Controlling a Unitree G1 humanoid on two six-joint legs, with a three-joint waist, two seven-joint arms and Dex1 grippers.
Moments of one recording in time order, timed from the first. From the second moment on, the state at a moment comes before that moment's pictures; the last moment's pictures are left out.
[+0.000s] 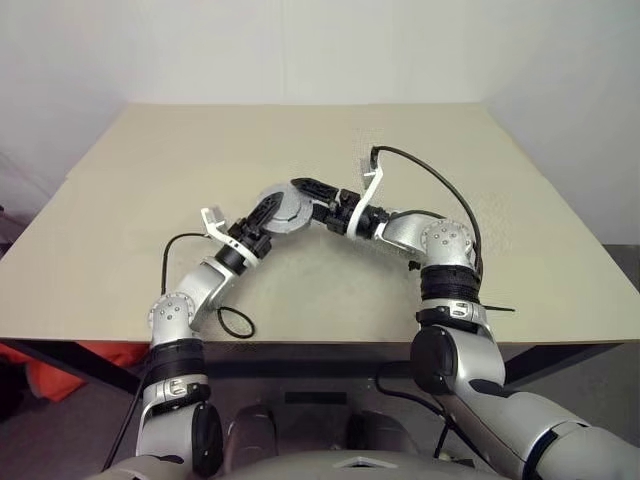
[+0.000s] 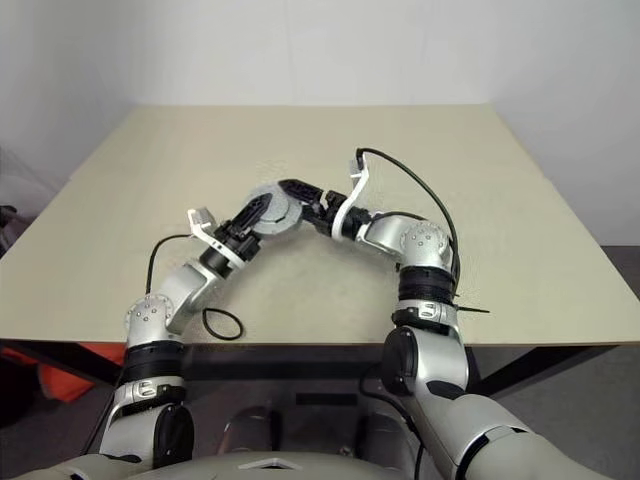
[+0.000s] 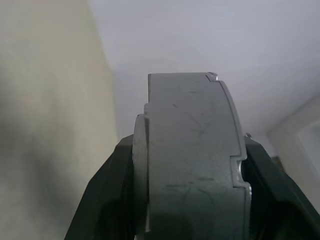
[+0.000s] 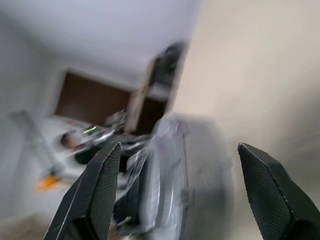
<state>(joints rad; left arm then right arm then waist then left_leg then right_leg) -0.40 0.04 0.41 0.24 -1.41 0.85 -0.19 -0.85 0.02 -0.41 0.48 0.81 1.07 0.23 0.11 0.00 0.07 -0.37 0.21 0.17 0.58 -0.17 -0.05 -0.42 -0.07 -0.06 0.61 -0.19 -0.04</state>
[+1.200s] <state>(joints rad) -0.42 0.23 0.68 0.38 -0.90 0.24 0.07 -0.91 -0.01 -0.39 0.69 0.72 0.95 0.27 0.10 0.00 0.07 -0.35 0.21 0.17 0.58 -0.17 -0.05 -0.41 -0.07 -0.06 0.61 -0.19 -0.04</state>
